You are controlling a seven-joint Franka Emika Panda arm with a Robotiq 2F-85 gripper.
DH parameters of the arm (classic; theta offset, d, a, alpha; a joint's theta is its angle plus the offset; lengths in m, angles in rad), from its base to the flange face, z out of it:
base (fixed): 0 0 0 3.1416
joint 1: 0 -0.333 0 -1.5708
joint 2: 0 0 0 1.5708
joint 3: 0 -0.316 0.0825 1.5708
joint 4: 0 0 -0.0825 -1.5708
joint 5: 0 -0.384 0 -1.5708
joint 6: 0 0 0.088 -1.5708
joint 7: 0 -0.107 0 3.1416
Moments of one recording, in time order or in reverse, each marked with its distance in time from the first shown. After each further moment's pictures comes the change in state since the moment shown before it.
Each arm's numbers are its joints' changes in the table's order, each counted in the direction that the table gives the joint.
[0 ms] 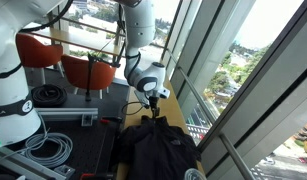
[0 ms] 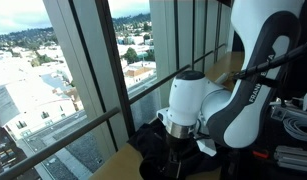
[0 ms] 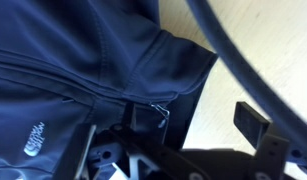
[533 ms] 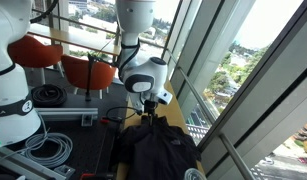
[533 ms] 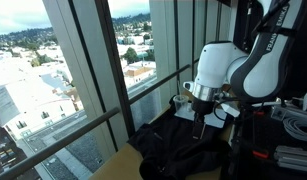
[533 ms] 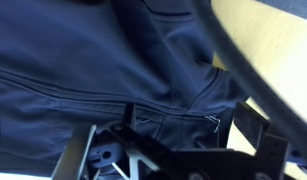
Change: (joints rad) arm 0.376 0.287 -0.176 0.354 -0.005 0.062 0.124
